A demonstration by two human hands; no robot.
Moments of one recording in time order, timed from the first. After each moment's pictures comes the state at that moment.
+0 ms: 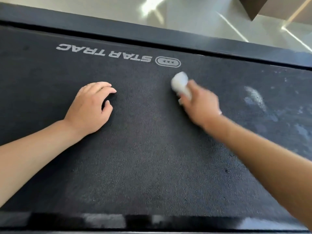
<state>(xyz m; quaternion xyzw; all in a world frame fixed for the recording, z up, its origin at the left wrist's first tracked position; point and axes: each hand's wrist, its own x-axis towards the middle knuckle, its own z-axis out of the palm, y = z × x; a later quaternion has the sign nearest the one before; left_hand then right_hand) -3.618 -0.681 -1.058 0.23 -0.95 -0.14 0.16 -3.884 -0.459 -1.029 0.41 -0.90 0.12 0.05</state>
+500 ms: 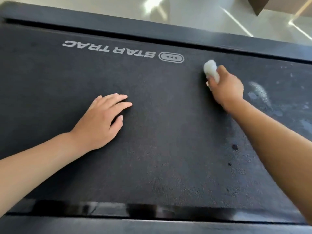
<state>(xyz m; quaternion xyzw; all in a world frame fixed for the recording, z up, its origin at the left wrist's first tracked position) -3.591 -0.636 -1.057 0.17 -0.96 -0.18 0.10 -3.949 -0.445 -1.021 0.32 -0.94 0.12 0.06</state>
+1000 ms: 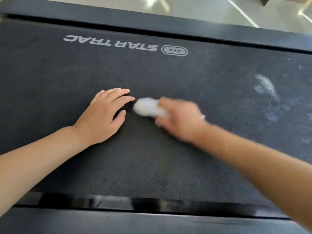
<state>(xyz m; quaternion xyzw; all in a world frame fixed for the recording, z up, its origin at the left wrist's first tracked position) -3.592 -0.640 -1.053 0.16 -0.97 -0.17 0.08 -3.795 -0.450 -1.034 0.62 -0.76 0.18 -0.03</state>
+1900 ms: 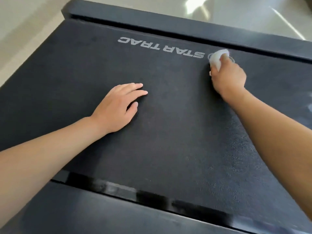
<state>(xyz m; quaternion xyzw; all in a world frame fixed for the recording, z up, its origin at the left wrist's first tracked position) -3.525 -0.703 -1.053 0.23 -0.95 -0.18 0.10 -3.874 -0.585 -1.028 0.34 -0.93 0.09 0.05</state>
